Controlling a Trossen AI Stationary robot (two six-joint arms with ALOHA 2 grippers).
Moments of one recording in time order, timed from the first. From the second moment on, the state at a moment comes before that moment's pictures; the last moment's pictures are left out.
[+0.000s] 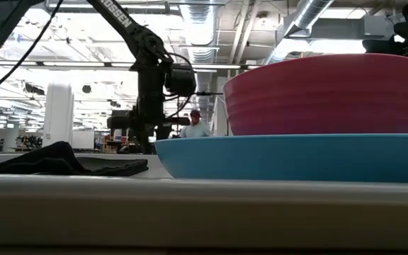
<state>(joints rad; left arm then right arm) 0.46 1.92 1.27 -0.77 -0.13 -1.69 0.32 0.01 0.01 0.01 0.00 -0.01</state>
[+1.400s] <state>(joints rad) 0.48 1.96 1.27 -0.79 -0.10 -1.35 0.33 0.01 0.01 0.01 0.00 -0.01</state>
